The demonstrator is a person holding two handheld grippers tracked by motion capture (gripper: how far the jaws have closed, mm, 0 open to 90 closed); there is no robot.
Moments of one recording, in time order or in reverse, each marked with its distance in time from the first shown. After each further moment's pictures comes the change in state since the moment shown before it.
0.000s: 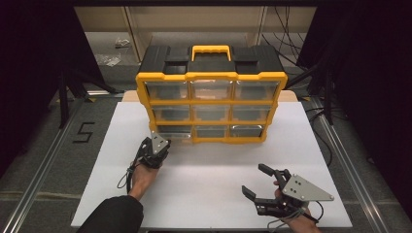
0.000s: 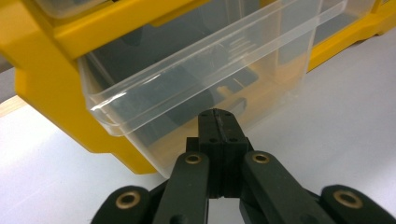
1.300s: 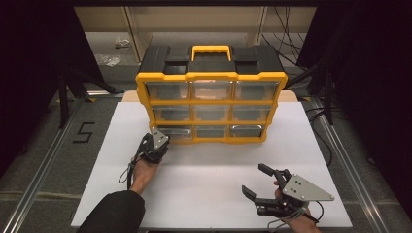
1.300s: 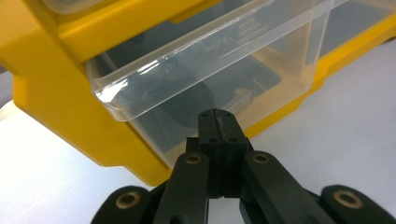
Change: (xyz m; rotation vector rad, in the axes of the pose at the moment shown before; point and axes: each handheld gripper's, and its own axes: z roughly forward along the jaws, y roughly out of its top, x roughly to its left) left arm 0.009 0.002 0.015 0.018 0.021 0.002; right arm 0.000 0.000 0.000 0.001 0.000 0.002
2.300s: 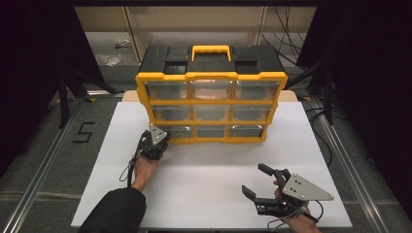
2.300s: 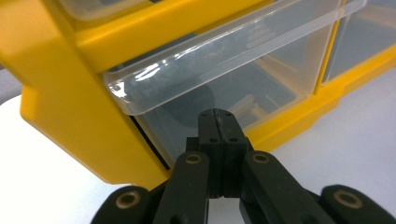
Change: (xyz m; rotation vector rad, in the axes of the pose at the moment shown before) left arm 0.007 0.002 0.009 -0.038 0.009 -0.055; right arm -0.001 -0.001 0.001 0.001 0.003 0.003
